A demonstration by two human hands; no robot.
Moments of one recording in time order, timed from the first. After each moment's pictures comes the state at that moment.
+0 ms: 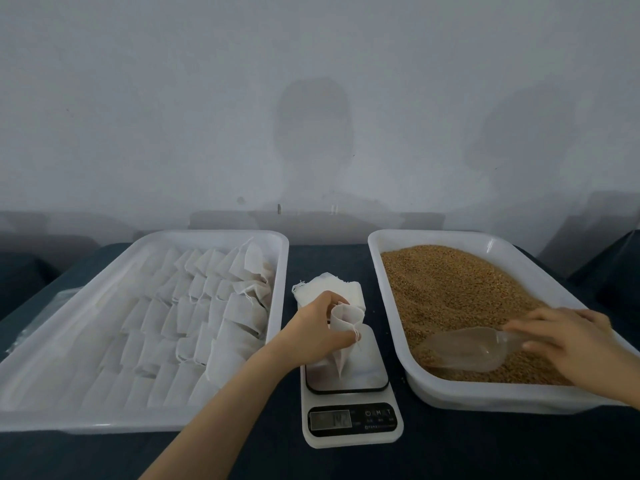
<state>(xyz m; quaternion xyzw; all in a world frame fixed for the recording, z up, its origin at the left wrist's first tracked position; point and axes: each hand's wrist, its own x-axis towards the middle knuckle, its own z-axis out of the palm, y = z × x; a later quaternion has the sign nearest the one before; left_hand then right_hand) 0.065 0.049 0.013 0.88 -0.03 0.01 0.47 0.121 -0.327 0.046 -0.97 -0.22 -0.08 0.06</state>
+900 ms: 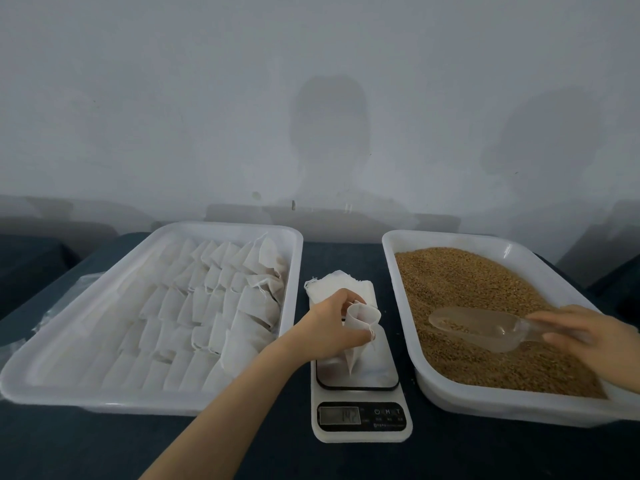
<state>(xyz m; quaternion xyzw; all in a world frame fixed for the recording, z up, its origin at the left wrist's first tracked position) 0.066 0.048 0.013 0.88 -0.04 0.01 0.48 0.125 -0.329 0.054 -0.96 -0.17 -0.06 0.23</state>
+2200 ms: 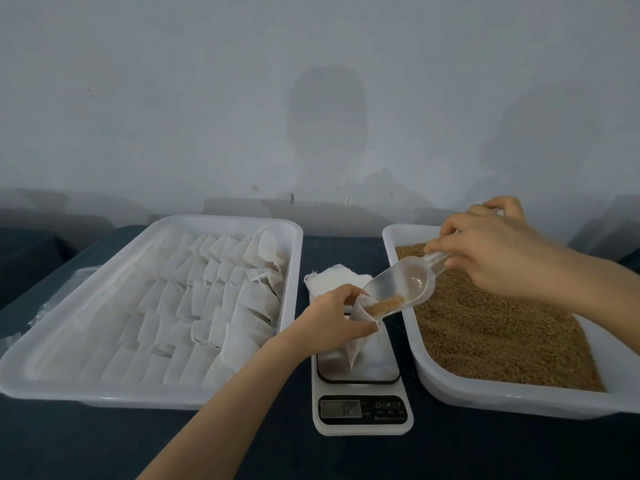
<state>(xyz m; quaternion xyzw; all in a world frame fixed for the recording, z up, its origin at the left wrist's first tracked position) 0.065 0.046 0.015 0.87 -0.04 0.01 0.48 0.112 -0.178 0.161 -0.90 -0.38 -0.17 -0.12</state>
